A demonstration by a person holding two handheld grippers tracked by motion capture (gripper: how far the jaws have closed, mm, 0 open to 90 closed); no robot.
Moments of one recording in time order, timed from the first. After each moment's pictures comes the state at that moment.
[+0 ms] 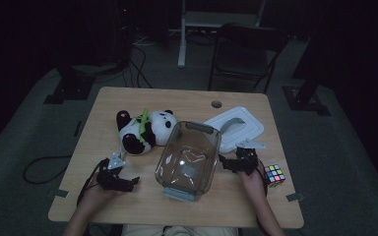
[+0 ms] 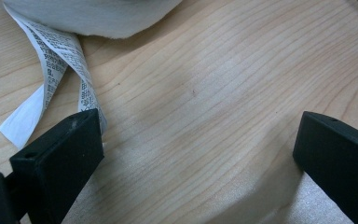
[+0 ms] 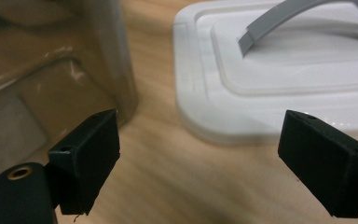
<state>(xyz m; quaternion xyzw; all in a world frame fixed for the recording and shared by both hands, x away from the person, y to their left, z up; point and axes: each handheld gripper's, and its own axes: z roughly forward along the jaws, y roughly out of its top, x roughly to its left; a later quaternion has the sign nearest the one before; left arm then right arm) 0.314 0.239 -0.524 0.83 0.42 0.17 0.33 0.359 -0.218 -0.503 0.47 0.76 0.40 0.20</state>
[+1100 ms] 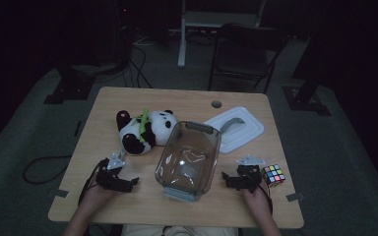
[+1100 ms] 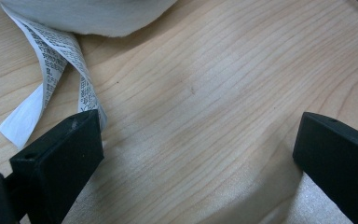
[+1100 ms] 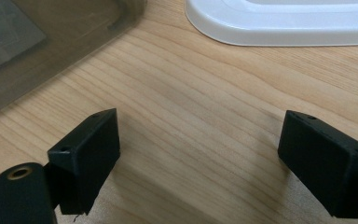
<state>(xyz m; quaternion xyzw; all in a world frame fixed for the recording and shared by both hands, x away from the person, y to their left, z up) 0.314 0.241 -0.523 0.84 0.41 0.17 0.32 0.319 -0.224 -0.527 0.47 0.79 0.34 0.20</state>
